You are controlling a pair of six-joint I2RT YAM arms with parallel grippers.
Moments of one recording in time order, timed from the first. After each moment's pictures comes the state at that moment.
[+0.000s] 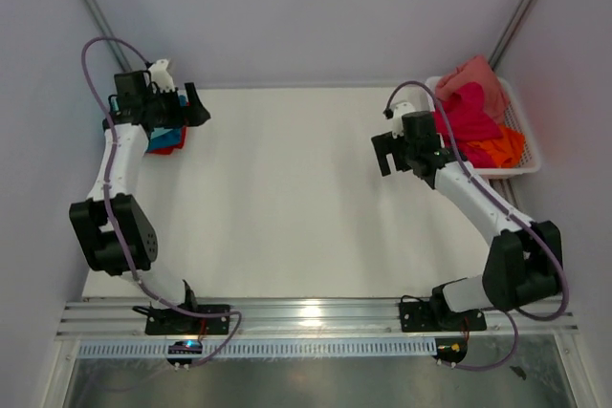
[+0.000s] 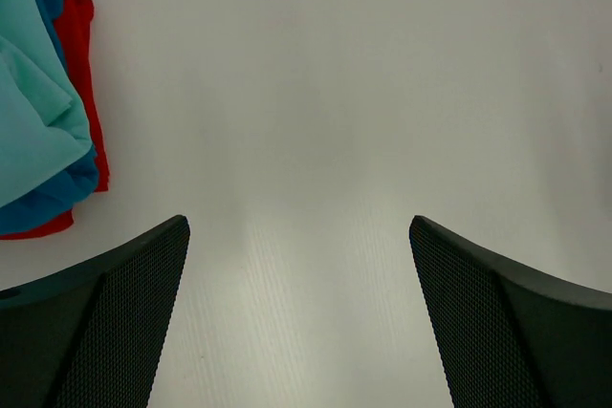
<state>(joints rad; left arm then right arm) 0.17 1.69 1.51 -0.48 0.47 -0.01 0.27 1.44 1.06 -0.41 0.11 -0.13</state>
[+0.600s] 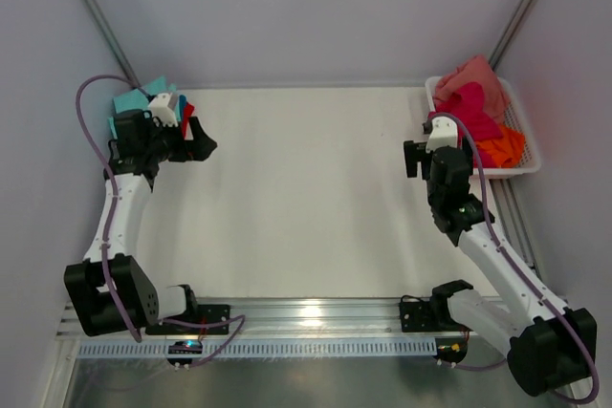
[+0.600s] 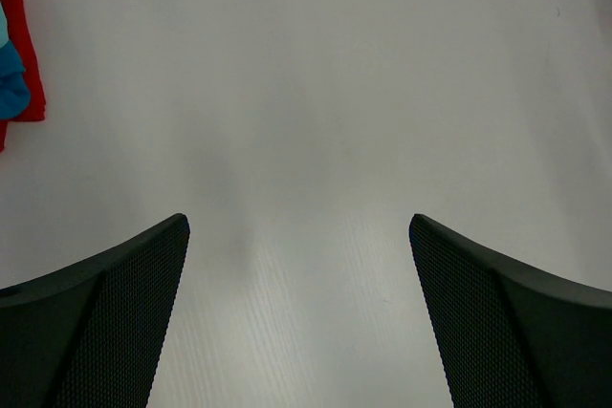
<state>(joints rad) 0.17 1.29 1.07 -0.34 0.55 -0.03 0.27 0.96 0.70 -0.04 0.44 -0.16</state>
